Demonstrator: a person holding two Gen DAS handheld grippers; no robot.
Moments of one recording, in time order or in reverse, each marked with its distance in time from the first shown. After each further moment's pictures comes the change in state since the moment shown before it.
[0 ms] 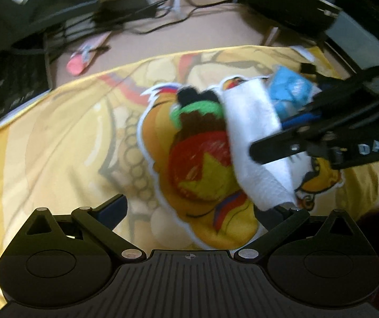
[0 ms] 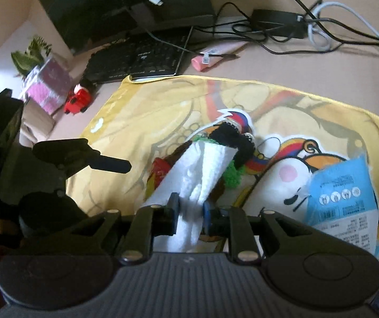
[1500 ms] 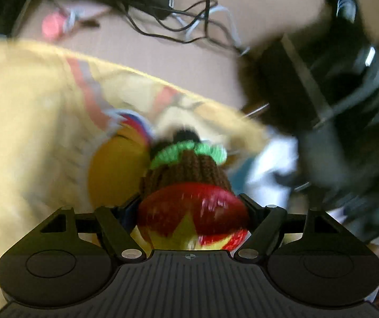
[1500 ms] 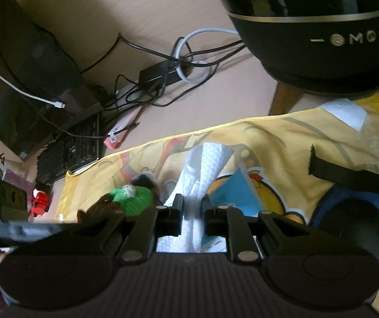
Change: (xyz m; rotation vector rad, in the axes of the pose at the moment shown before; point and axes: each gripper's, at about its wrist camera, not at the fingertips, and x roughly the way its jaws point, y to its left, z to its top) left arm 0.040 0.061 0.037 -0.564 -0.066 -0.517; right arm -0.057 -0.090 -0.003 0.408 -0.240 -0.115
